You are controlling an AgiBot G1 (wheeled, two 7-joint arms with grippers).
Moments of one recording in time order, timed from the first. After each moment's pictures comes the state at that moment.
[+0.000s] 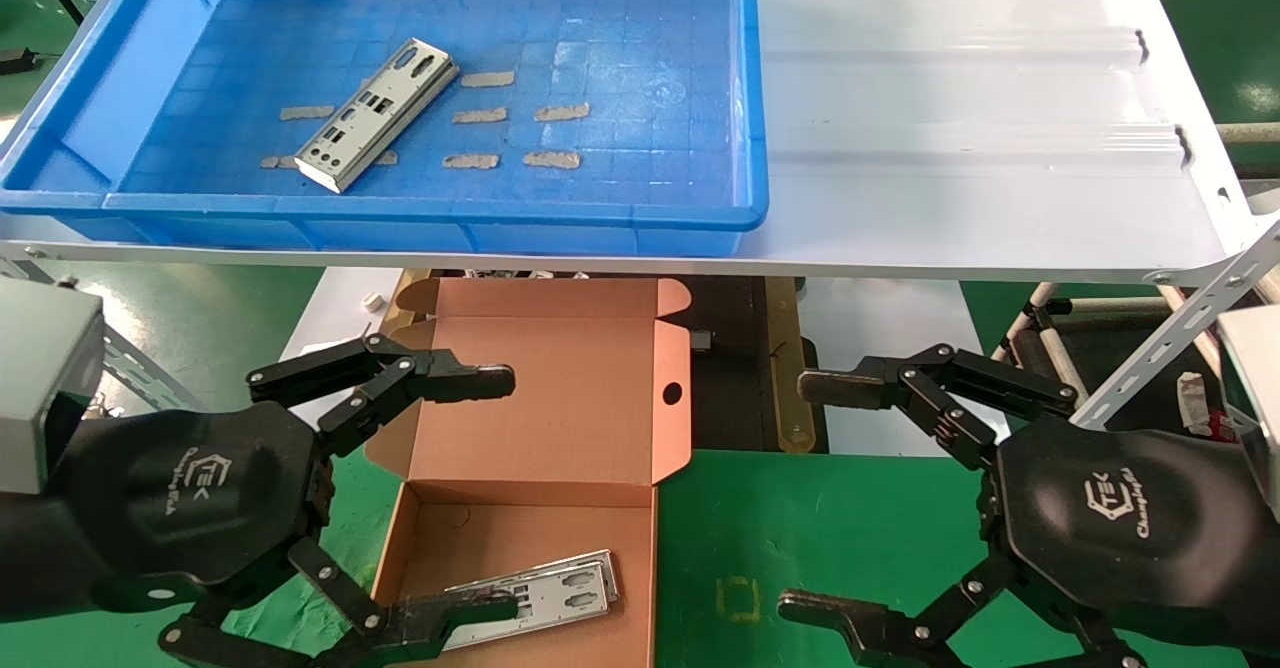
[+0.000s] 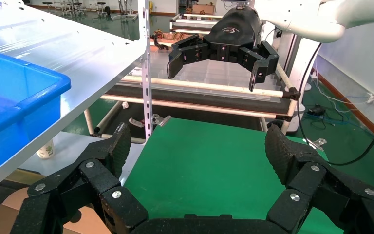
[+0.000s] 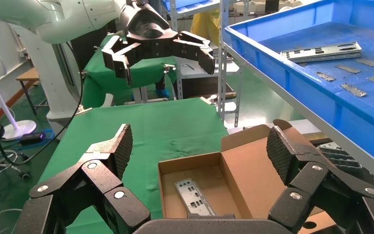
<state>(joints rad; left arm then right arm) -1.07 0.61 0.28 -1.29 0.73 1.50 -0.19 1.10 -0.57 -0.38 1.27 -0.66 -1.46 0.13</state>
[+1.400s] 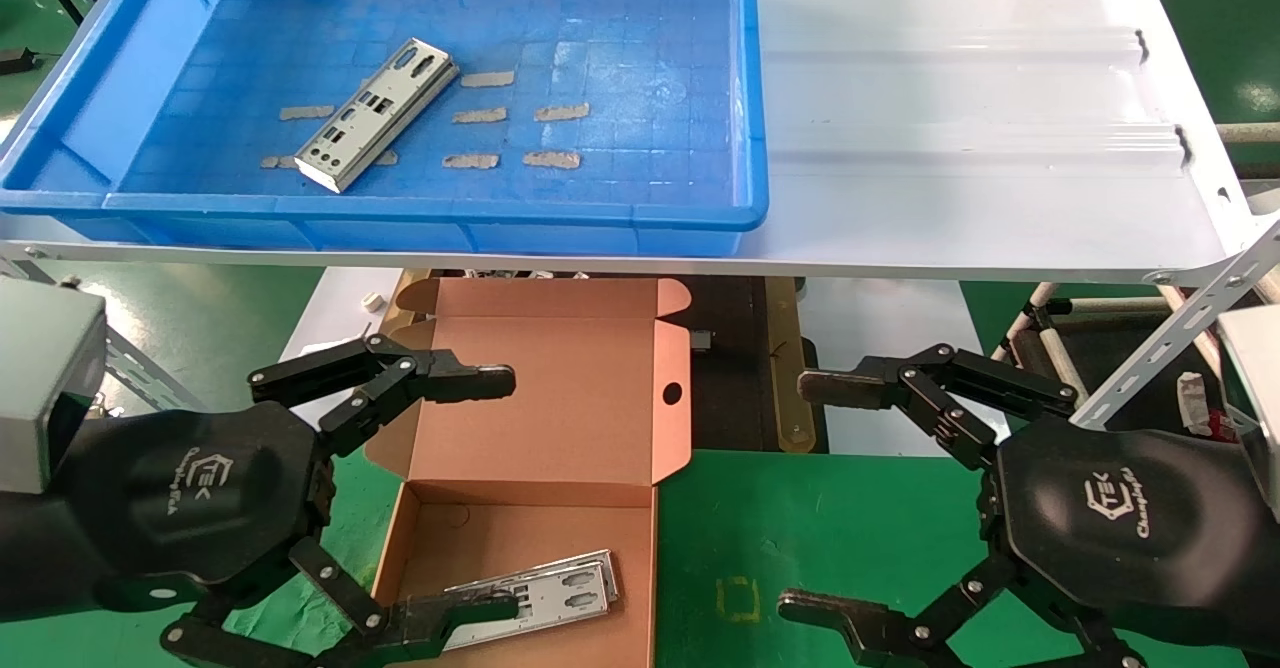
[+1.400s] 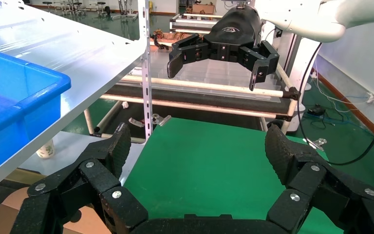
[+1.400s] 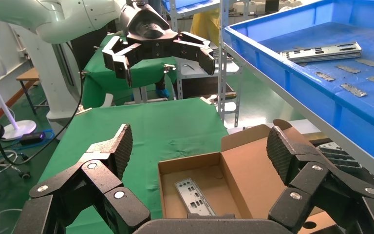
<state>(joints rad) -1.08 0.61 0.28 -1.28 0.73 1.50 -0.19 1.10 -0.57 -0.38 1.27 -0.66 -1.46 0.13</state>
